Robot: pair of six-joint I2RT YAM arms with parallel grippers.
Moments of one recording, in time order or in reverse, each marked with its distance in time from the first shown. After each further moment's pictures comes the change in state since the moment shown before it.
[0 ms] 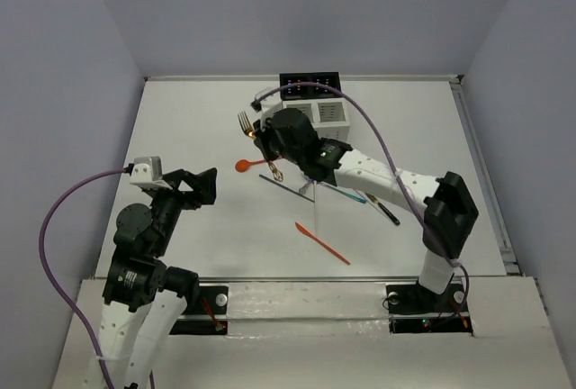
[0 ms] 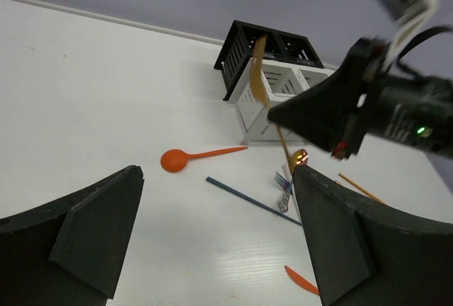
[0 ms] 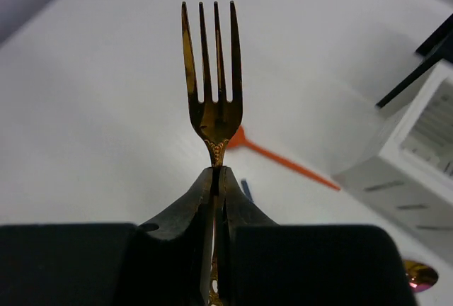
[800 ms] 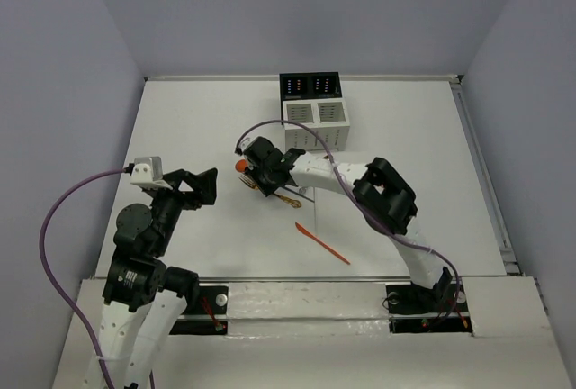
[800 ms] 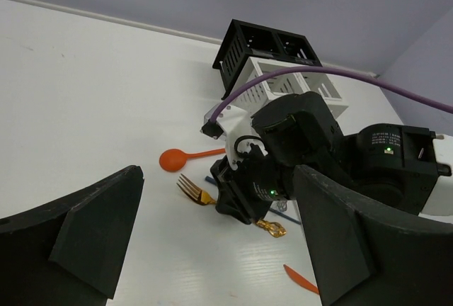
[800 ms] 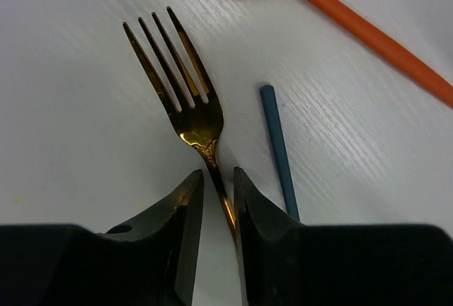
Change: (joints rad) left arm 0.000 0.000 0.000 0.000 0.006 0.000; right arm -0.007 0.388 0.200 -0.301 -0.113 -0.029
